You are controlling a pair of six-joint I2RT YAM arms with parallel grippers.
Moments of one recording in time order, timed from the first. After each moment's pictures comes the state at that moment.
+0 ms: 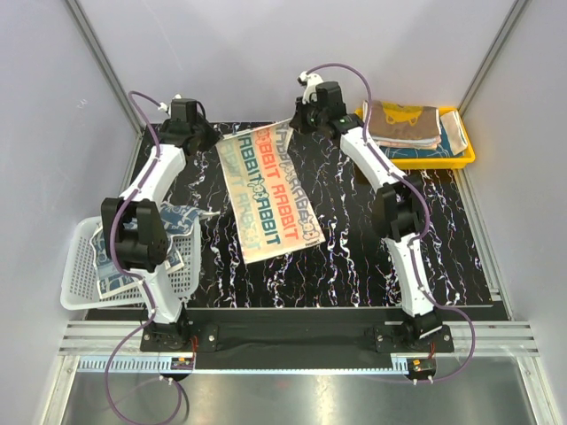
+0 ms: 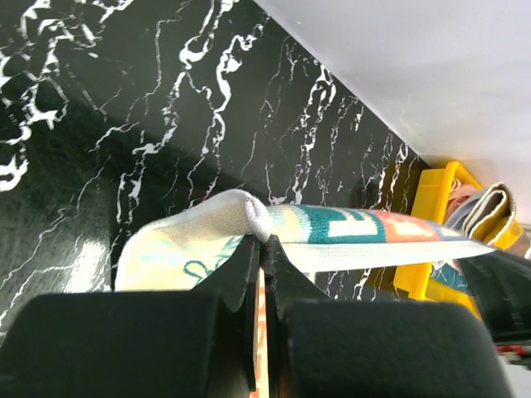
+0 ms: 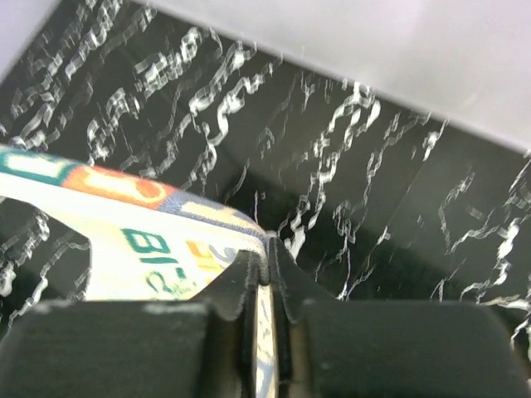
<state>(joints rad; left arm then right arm) -0.09 1.86 1.62 -0.35 0.04 -0.82 0.40 2.42 2.39 -0.37 -0.24 0.13</state>
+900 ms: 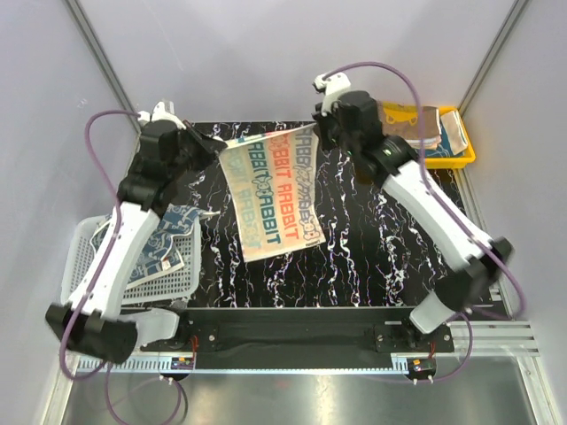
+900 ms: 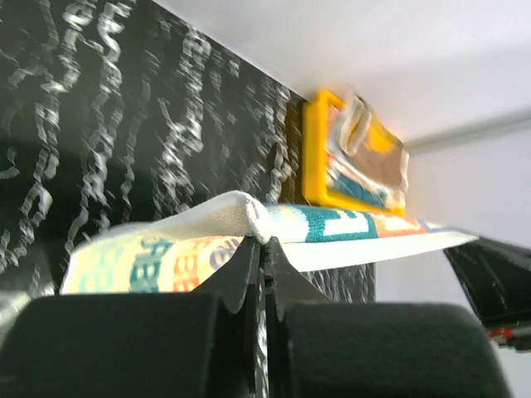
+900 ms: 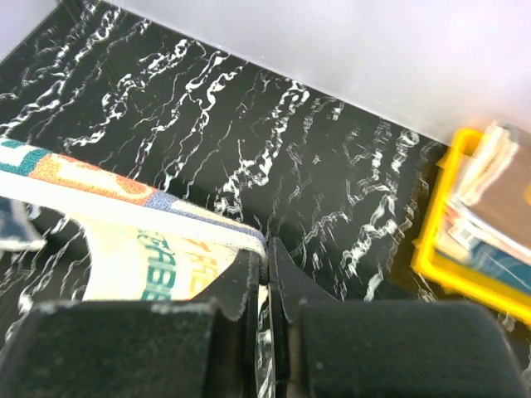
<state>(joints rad) -0.22 1.26 1.36 -0.45 0.06 -0.83 0.58 1.65 1.80 -0.48 0.14 0.00</state>
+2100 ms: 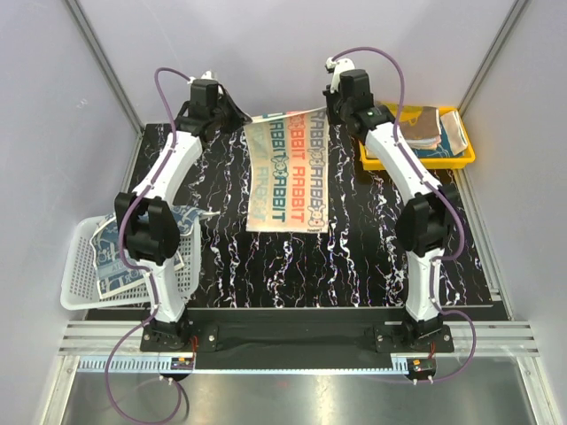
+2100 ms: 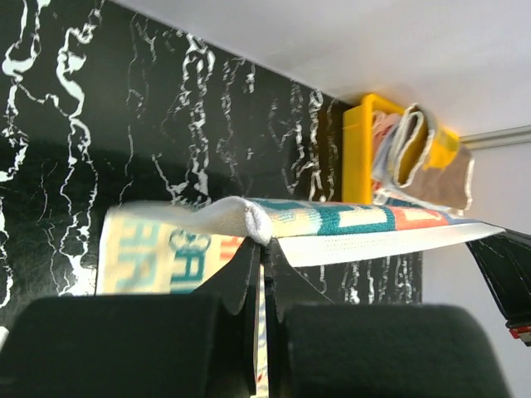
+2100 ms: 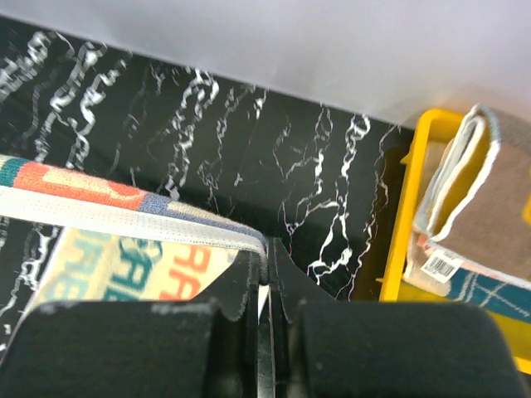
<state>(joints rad) -0.21 1.94 1.88 -0.41 0.16 -0.73 0.36 2.09 2.14 -0.48 0.08 0.01</state>
